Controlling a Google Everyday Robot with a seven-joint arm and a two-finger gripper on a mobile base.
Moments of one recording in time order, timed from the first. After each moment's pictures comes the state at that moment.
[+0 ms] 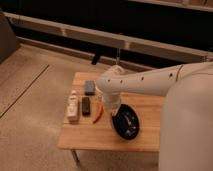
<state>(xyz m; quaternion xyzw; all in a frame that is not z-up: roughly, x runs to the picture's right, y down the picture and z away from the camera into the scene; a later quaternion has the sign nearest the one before) 0.045 0.138 0.776 -0.21 0.29 0.75 0.56</state>
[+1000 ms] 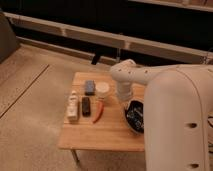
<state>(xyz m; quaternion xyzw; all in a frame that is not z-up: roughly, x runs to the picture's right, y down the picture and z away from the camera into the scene) 0.116 0.097 0.836 -0.18 0.36 0.74 0.54</state>
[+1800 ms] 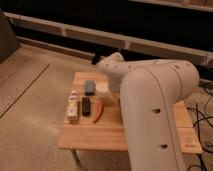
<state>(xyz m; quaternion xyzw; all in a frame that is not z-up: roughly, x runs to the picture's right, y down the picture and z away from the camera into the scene) 0.067 0.058 0.871 -0.17 0.34 0.69 0.62</state>
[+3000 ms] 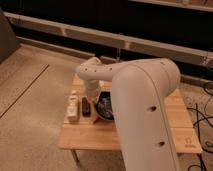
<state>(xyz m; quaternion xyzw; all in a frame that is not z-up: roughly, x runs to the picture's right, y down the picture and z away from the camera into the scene) -0.076 0.082 0.856 -0.25 0.25 0.69 0.64</state>
